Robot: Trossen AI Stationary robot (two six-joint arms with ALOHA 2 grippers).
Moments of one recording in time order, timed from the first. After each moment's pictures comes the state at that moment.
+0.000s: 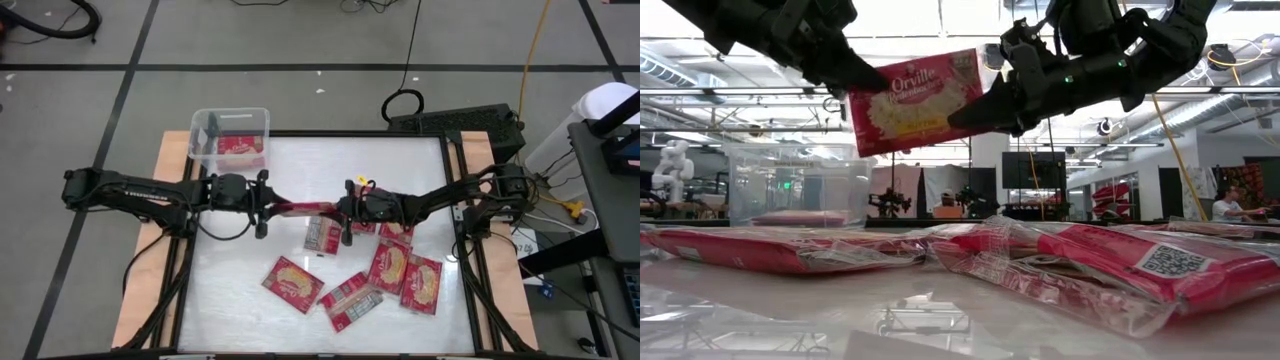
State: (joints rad) left arm 0.04 1.06 0.57 0.11 0.01 0.06; right arm 0.00 1.67 0.67 0.77 0.08 0.00
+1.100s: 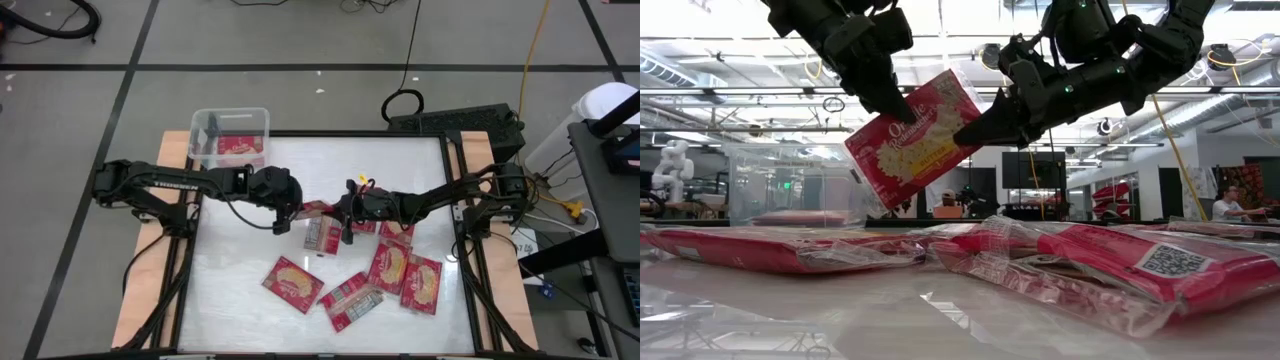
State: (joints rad) left arm 0.10 1.39 0.94 -0.31 0.06 0.05; right arm -0.01 1.67 0.67 0.69 0.08 0.04
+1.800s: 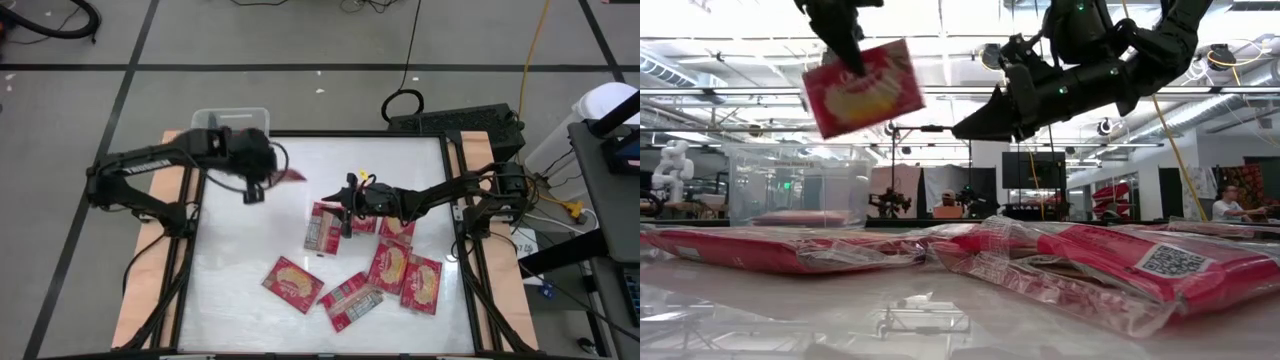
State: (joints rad) left arm 0.25 1.33 1.42 -1.13 -0.11 0.23; right arm -0.05 1.67 0.67 0.73 0.08 -0.04
